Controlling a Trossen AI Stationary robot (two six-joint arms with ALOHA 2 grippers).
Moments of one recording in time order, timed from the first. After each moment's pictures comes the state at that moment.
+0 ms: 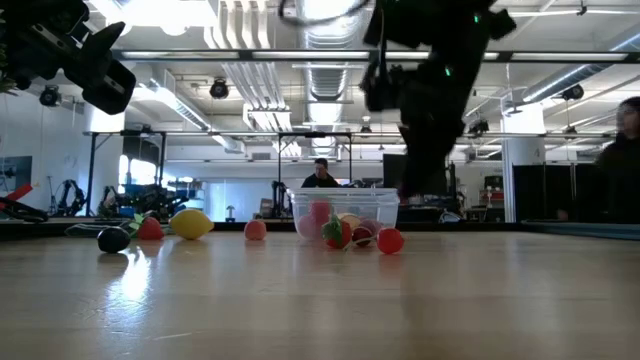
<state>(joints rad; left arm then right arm) -0.26 0.22 0.00 0.33 0.08 -0.36 0.08 1.71 1.14 -0.63 0.17 0.37</state>
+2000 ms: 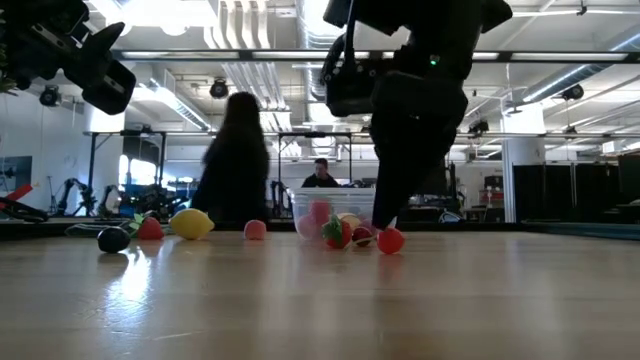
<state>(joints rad) -0.26 0.22 0.00 0.33 0.08 -0.36 0.27 1.96 1.32 -0.60 0.14 0.44</state>
